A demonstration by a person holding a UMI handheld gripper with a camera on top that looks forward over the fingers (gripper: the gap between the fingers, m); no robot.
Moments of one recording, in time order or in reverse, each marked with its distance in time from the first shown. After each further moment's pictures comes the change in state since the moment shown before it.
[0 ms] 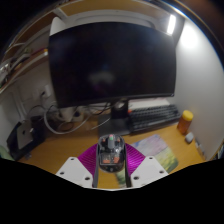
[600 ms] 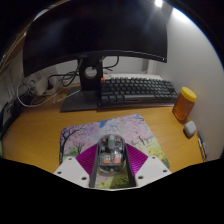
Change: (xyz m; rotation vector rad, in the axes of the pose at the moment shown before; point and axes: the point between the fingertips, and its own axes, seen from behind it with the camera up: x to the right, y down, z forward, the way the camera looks) arm 0.146 0.102 0.101 -0.157 0.011 -0.067
